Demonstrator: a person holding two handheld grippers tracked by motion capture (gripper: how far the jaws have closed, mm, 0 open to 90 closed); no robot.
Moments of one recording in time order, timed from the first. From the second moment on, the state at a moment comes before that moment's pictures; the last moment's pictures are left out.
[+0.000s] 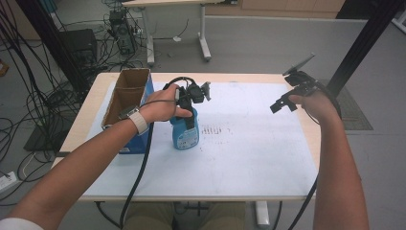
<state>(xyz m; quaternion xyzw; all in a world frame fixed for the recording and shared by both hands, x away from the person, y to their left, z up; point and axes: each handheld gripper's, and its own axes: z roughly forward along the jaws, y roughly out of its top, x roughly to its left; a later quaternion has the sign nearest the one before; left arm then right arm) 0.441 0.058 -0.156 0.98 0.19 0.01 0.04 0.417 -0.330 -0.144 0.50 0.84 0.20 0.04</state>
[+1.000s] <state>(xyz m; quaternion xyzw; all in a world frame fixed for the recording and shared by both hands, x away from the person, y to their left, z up) 0.440 0.057 -0.156 0.98 0.20 0.01 0.04 0.416 -0.331 -0.145 0.50 0.84 0.20 0.04</state>
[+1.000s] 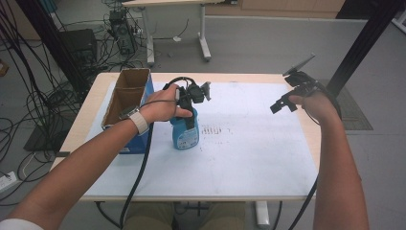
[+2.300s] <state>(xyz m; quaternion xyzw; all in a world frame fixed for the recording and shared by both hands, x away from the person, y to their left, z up) 0.440 0.060 -0.156 0.98 0.20 0.01 0.04 0.418 -0.330 -0.148 0.50 0.84 0.20 0.04</state>
